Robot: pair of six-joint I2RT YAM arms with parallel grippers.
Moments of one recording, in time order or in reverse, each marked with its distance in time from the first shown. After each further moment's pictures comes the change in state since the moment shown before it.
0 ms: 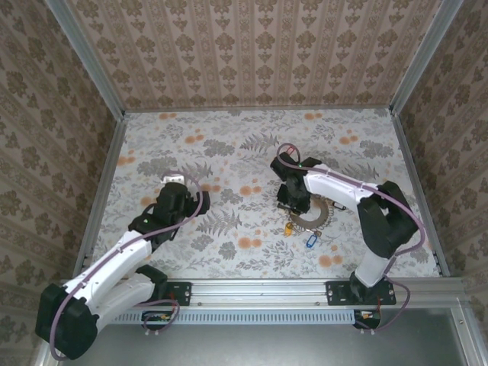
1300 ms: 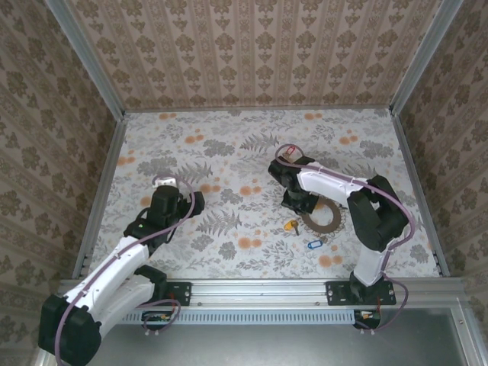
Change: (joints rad) left arm 0.084 -0.054 -0.055 0.021 0.063 -0.037; right arm 0.007 0.045 0.018 -0.132 0.217 0.099
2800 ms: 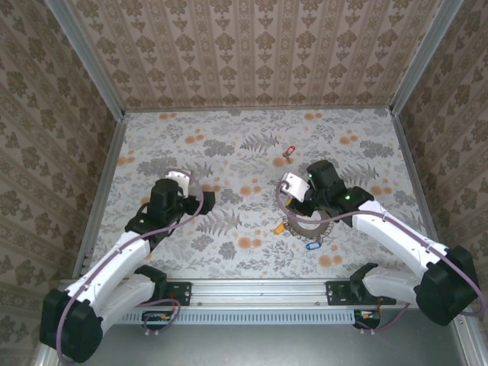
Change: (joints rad) left arm 0.000 0.060 0.041 0.111 0.230 0.253; right arm -0.064 -0.621 -0.407 0.543 -0.360 -1.720
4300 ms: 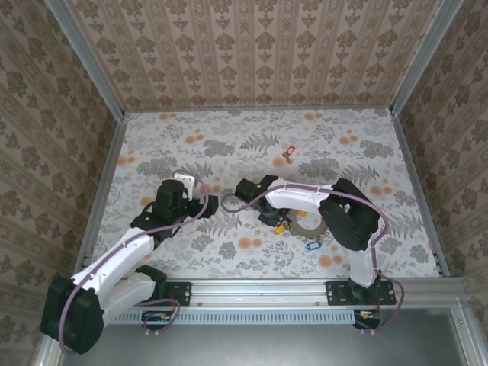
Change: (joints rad) left arm -0.013 0.060 -0.019 0.016 0.014 -0.009; right arm 0.334 0.789 0.503 -0.499 0.564 0.607
